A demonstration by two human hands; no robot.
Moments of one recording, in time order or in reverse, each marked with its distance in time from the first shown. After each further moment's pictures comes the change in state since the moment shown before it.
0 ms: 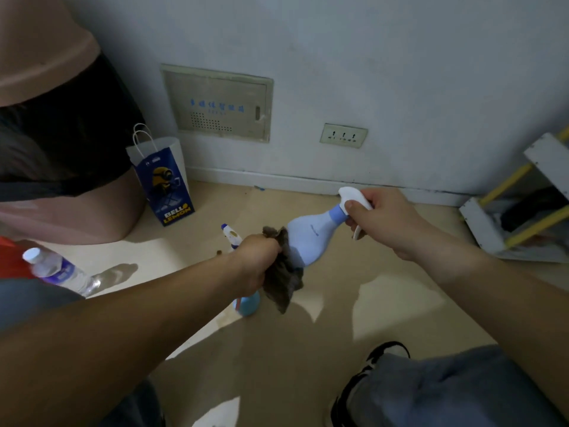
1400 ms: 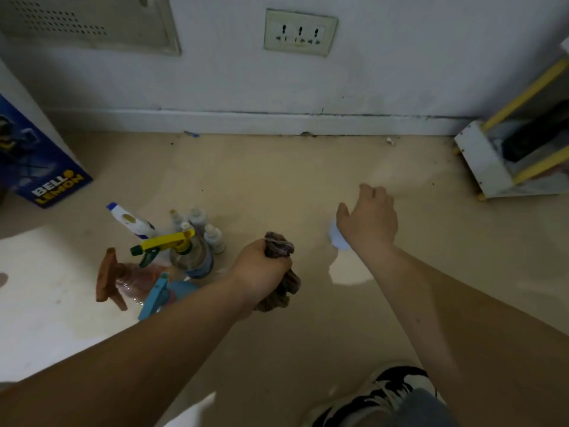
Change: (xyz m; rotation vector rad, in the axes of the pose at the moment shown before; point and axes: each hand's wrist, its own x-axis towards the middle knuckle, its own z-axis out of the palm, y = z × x) left_hand 0.171 -0.083 0.094 0.433 -0.176 0.007; right_hand 0.119 0.276 0.077 -0.643 0.317 0.322
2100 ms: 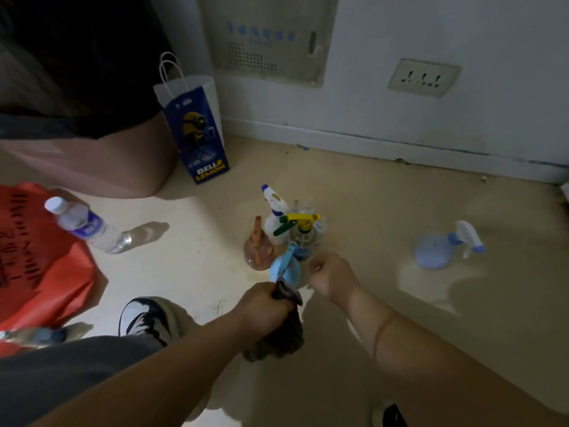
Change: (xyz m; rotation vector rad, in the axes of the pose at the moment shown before) left_hand -0.134 -0.127 -0.124 0.216 0.220 -0.093; right_hand -0.199 -0.169 0.030 0.356 -0.699 -0.257
